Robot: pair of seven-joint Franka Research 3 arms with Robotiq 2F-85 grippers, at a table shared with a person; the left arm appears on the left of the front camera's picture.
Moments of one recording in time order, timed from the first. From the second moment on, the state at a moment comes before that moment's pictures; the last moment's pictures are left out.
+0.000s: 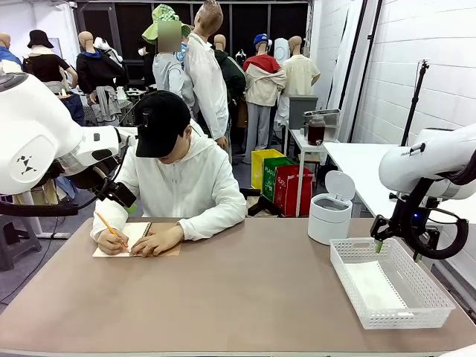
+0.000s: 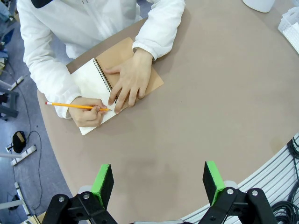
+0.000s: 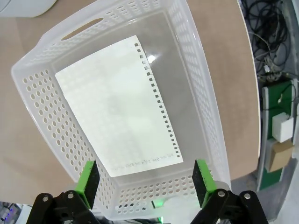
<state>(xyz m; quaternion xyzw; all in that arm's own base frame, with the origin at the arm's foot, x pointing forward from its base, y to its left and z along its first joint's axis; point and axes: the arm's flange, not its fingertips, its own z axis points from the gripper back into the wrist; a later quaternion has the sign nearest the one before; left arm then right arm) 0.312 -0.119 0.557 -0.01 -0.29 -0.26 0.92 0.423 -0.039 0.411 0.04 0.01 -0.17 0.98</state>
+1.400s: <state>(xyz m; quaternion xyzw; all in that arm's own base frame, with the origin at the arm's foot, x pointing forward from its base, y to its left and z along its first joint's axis) 0.312 -0.119 0.557 -0.01 -0.29 -0.26 0.92 0.414 0.042 0.551 0.36 -0.06 -0.08 0.93</state>
